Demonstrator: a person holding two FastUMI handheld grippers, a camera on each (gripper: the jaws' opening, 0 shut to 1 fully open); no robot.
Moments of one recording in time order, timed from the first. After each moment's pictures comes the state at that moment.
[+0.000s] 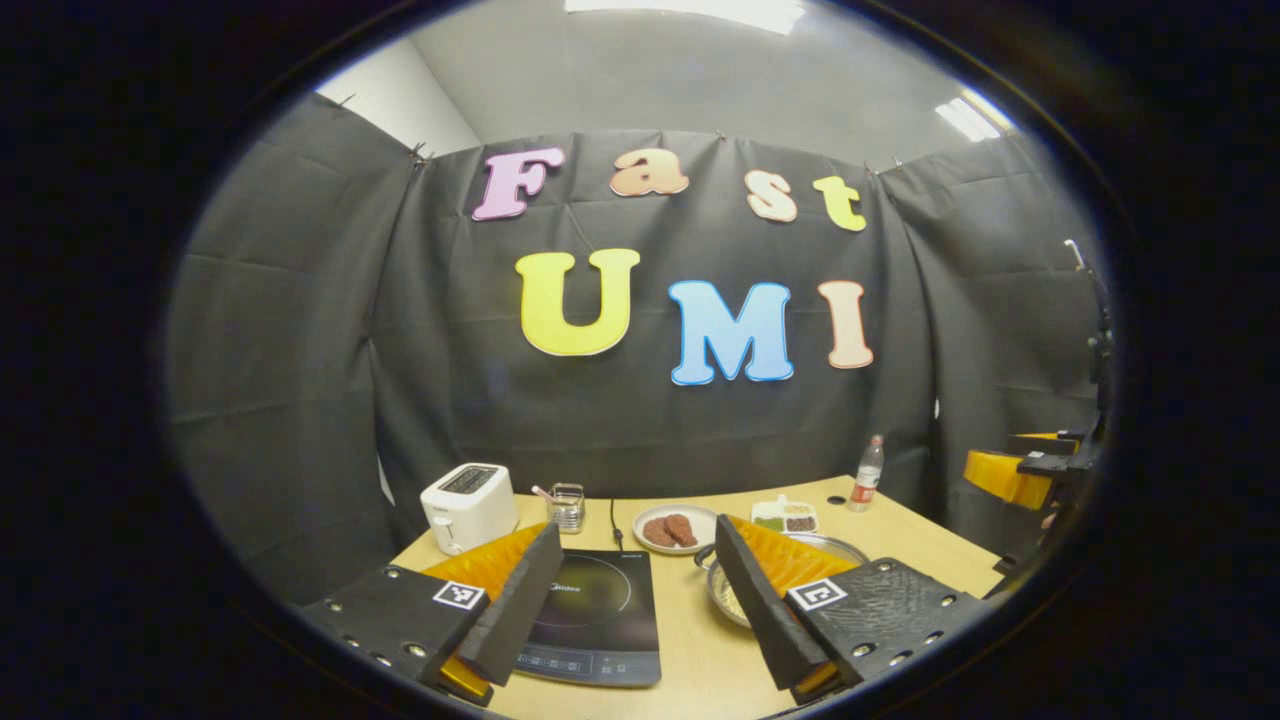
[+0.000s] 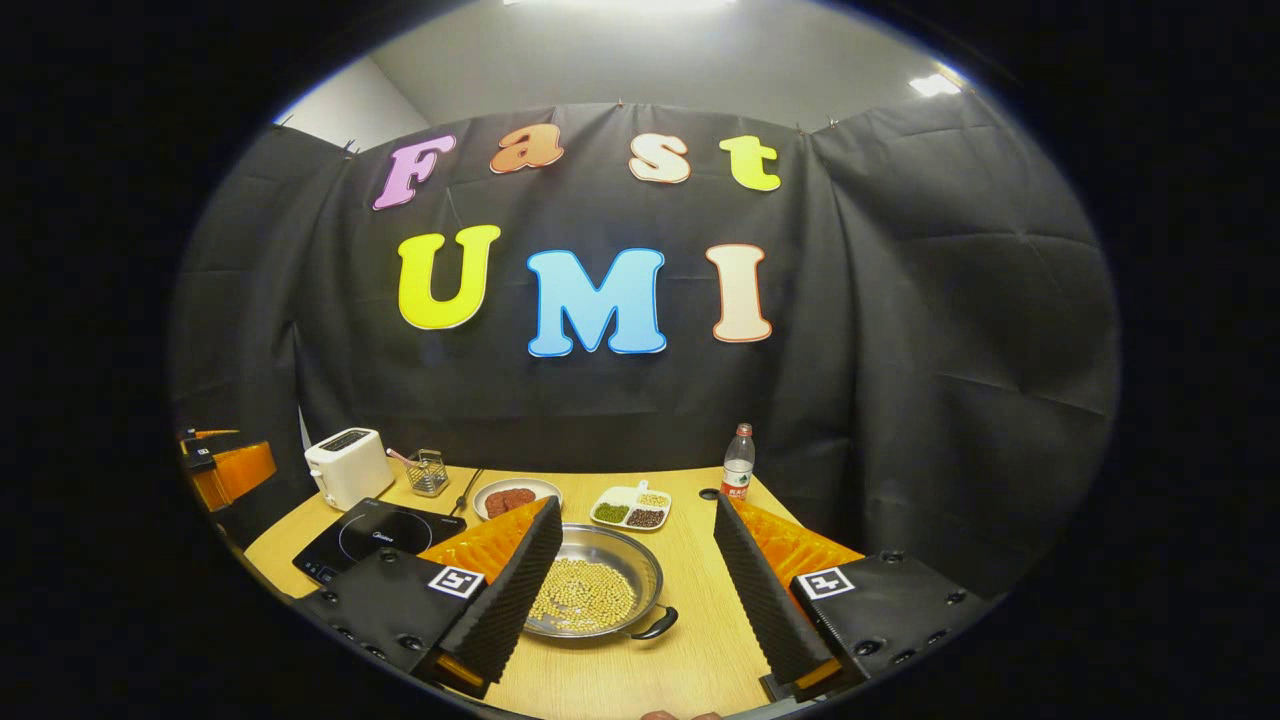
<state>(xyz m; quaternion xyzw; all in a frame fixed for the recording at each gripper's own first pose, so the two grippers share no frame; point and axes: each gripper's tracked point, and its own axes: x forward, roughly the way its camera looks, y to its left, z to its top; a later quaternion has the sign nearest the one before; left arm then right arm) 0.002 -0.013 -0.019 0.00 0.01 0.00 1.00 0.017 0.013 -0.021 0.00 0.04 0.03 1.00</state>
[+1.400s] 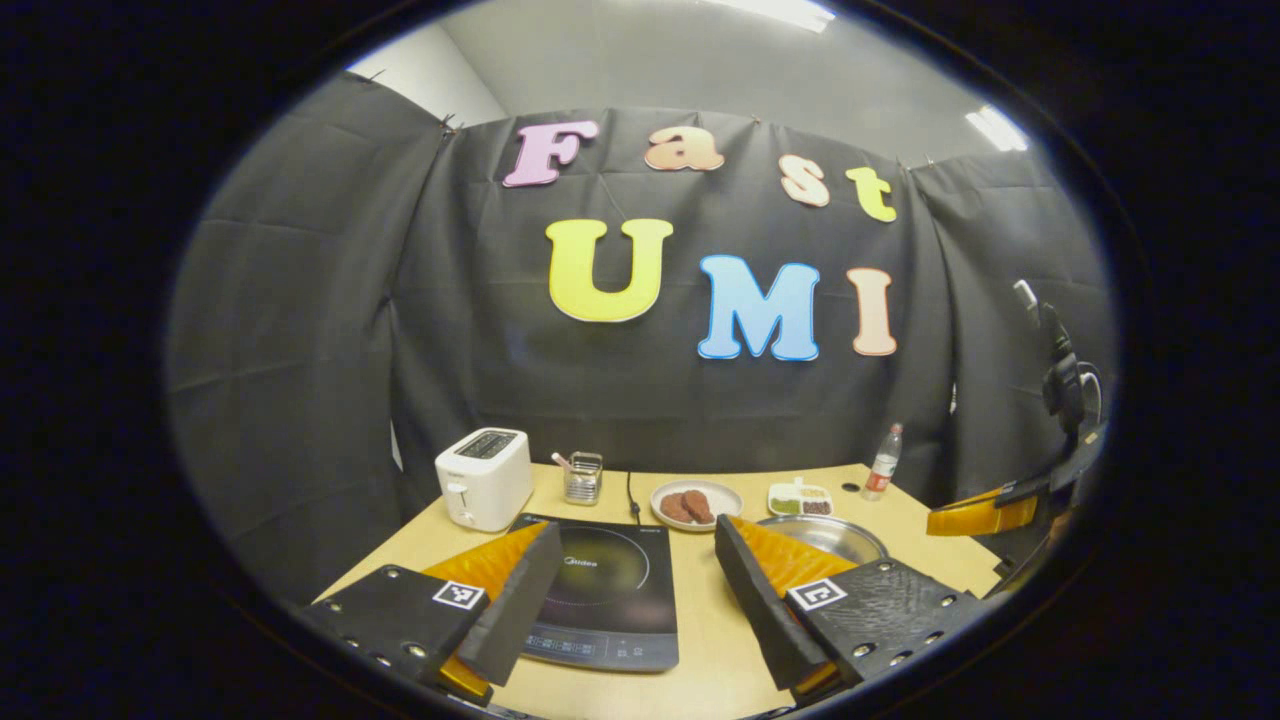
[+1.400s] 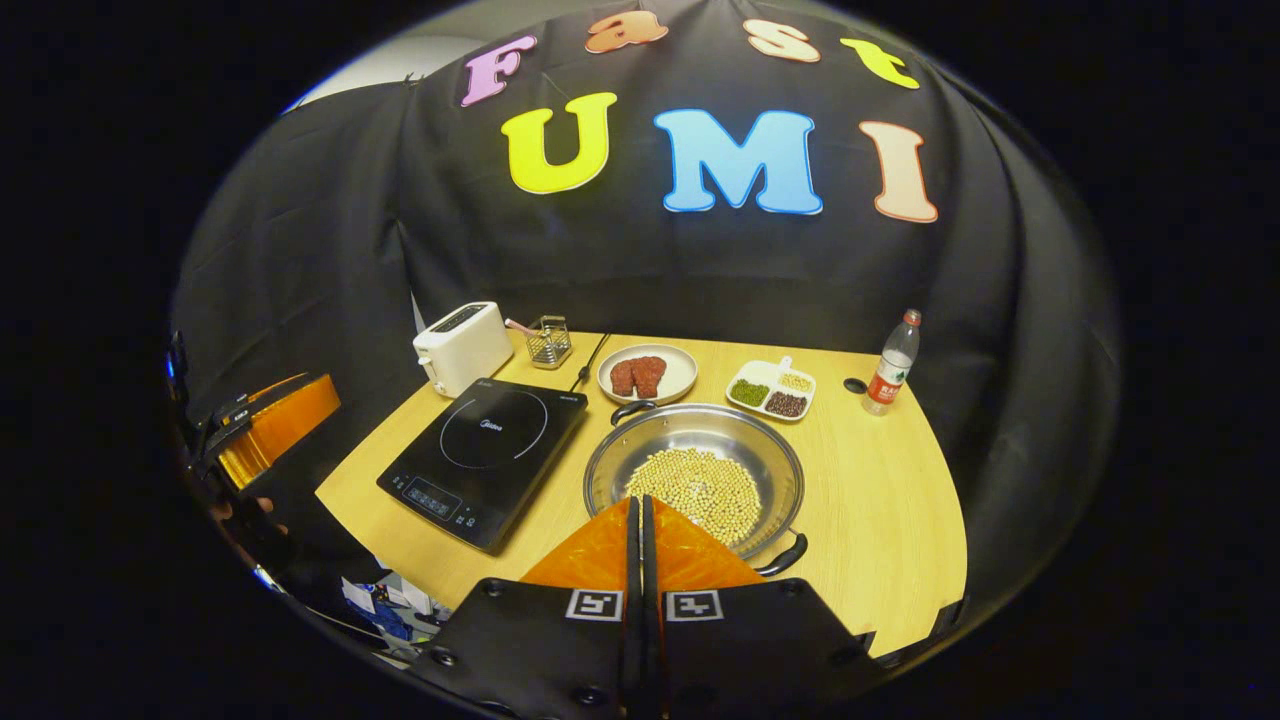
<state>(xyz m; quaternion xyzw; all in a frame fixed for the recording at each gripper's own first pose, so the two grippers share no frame) 0.000 0.030 -0.061 -0.03 0.06 0.03 1.00 0.023 0.106 -0.114 -0.02 0.27 0.22 0.94</state>
